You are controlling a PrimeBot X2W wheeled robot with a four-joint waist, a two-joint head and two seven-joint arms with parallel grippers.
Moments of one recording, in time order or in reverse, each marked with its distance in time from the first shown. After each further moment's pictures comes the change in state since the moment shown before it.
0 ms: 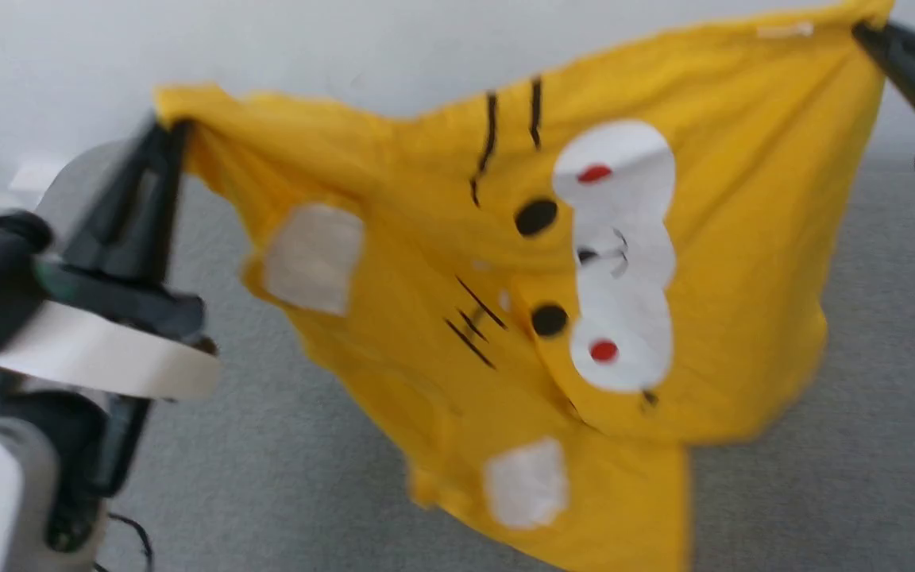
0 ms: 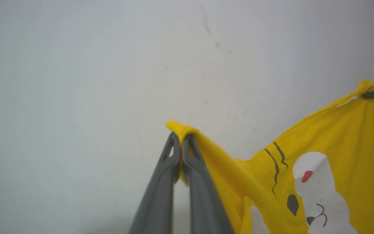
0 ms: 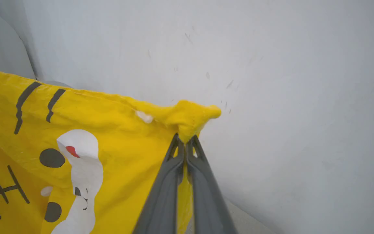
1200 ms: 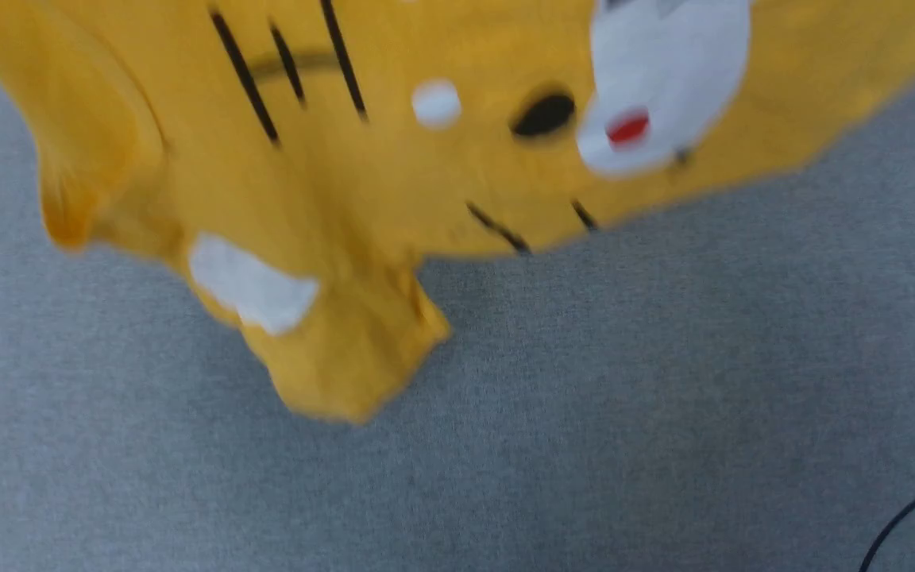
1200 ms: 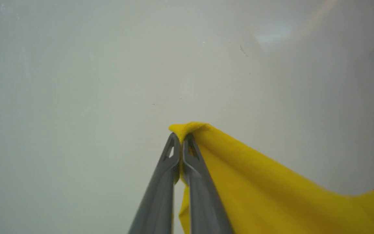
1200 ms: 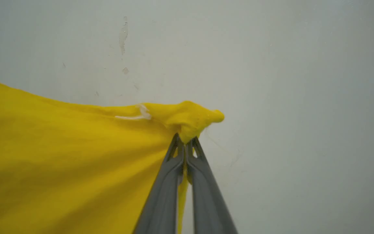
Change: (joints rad) left arm -0.963 0.118 0.026 0.303 0.035 -0.134 -0.079; right arm -0.495 0.025 -0.090 0.056 -0.112 0.000 -0.212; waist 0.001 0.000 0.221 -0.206
